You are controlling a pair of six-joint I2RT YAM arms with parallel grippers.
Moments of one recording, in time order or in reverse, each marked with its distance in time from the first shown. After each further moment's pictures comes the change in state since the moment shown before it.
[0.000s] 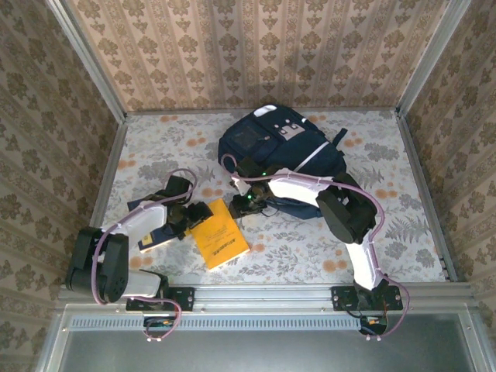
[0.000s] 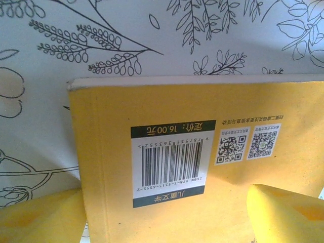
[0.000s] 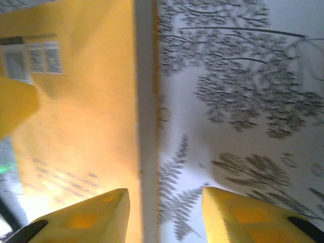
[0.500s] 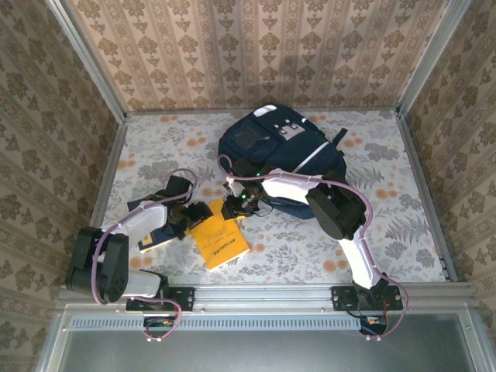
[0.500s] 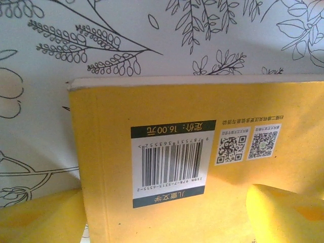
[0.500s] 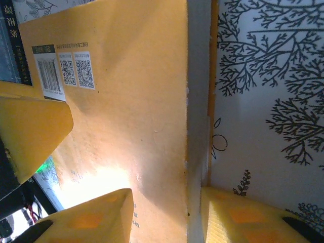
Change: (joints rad) left arm -0.002 0.001 0.000 0.002 0.000 -0.001; right arm 0.007 0.090 0.063 0.026 -0.139 0.064
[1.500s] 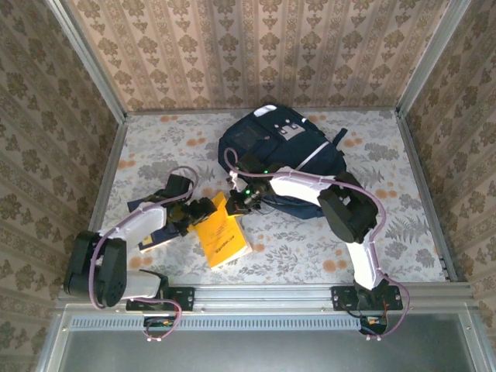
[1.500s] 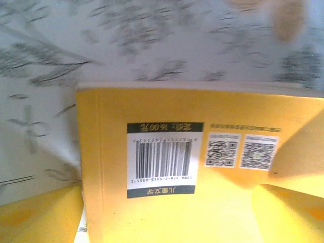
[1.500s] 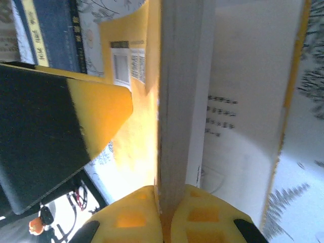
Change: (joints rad) left arm -0.006 -0.055 0.000 0.064 0.041 0.016; right arm -0.038 -0.124 -0.084 0.055 -0.089 0.079
